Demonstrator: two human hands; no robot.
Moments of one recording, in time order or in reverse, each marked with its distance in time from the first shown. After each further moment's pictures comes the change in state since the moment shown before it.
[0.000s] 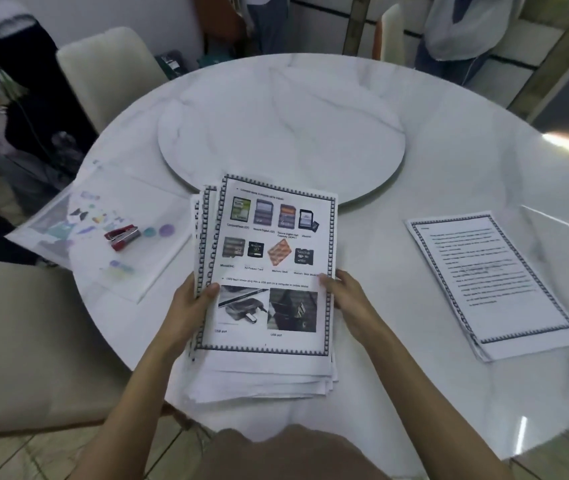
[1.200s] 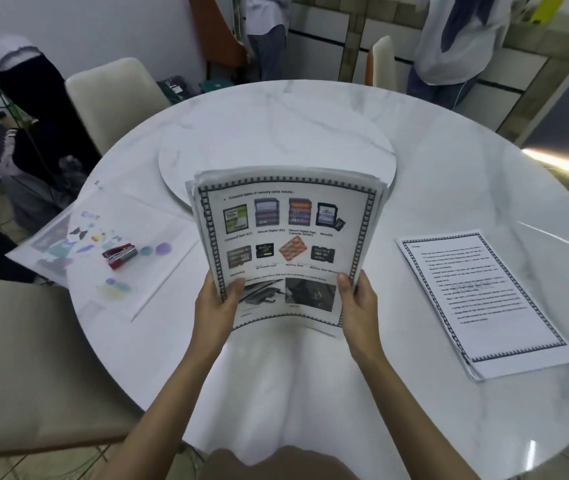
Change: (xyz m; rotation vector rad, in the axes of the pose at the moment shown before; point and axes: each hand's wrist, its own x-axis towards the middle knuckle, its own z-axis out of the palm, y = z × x) left_hand -0.001 0.032 0.049 -0.104 0.146 0.188; right_hand -0.041 -0.029 -0.005 0.109 0.181 -0.479
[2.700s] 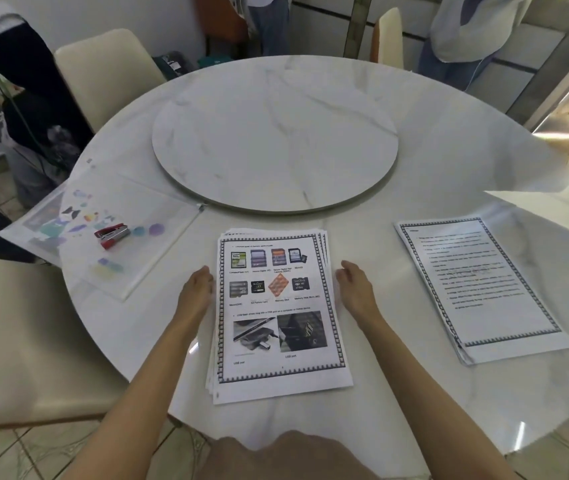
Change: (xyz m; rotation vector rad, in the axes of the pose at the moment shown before) left_hand 0.020 -0.030 -0.008 0.146 0.022 -0.499; right_hand 0.041 0.041 -0.026 -0.621 -0.107 0.308
